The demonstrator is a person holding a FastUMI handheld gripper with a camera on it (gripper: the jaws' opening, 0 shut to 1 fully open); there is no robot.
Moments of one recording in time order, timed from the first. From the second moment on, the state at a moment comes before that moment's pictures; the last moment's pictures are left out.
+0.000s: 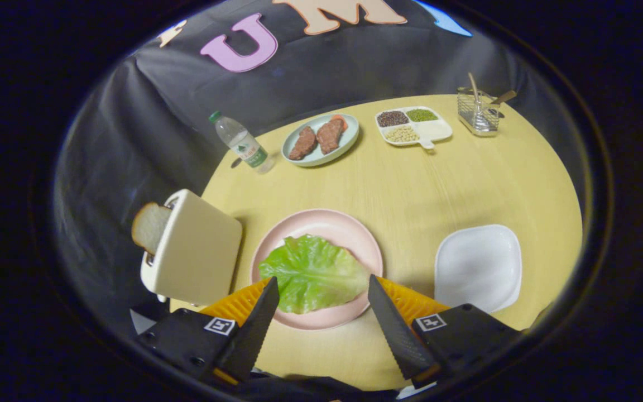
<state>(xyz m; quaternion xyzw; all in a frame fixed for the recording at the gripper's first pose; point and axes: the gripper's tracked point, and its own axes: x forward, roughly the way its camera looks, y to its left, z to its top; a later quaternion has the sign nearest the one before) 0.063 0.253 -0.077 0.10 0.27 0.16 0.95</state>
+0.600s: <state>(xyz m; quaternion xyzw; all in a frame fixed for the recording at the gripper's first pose) 0.026 0.372 0.057 0.03 0.27 0.23 0.93</state>
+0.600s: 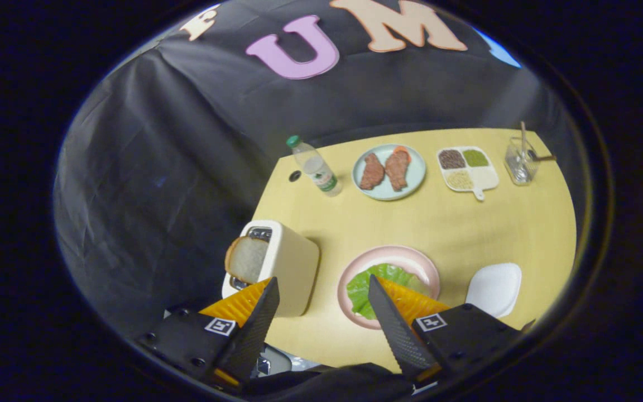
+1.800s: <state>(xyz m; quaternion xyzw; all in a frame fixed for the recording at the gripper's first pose) 0.064 0.565 -0.030 -0.09 0.39 0.25 0.88</state>
